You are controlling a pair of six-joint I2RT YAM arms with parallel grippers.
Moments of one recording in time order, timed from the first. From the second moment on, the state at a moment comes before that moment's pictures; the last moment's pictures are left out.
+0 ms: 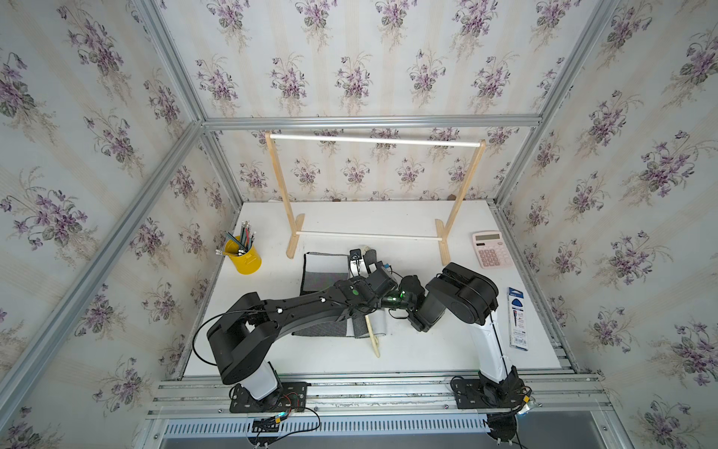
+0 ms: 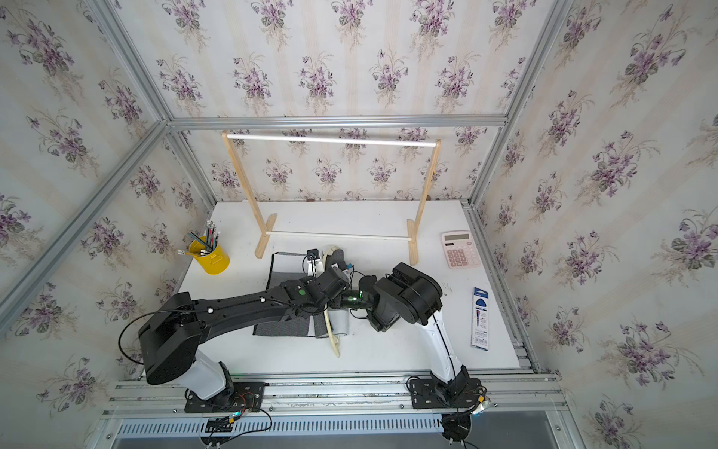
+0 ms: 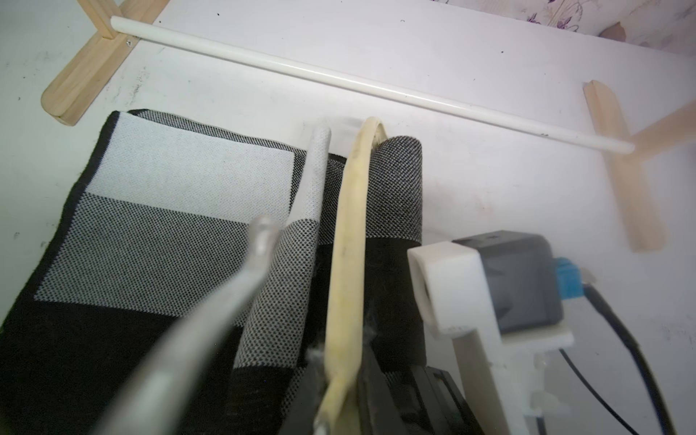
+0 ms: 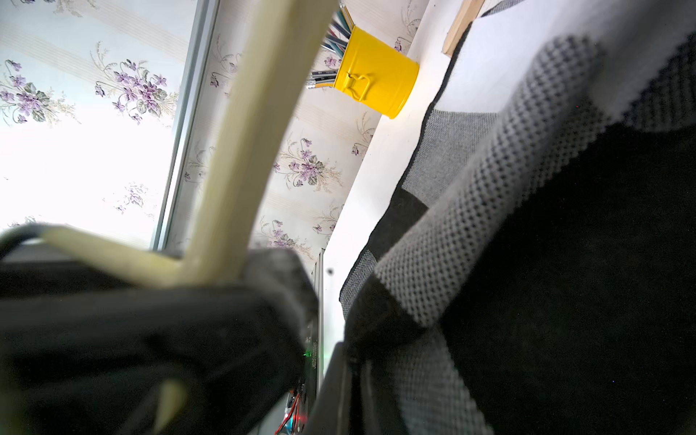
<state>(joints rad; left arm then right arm) -0.99 1.63 1.03 -0.43 -0.63 -0.98 0.75 2.19 0.68 1.44 -0.73 1.08</state>
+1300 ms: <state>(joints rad) -0.97 1.68 1.02 -0.67 -0.68 -1.10 0.80 1.90 0.69 0.64 -0.38 0.60</state>
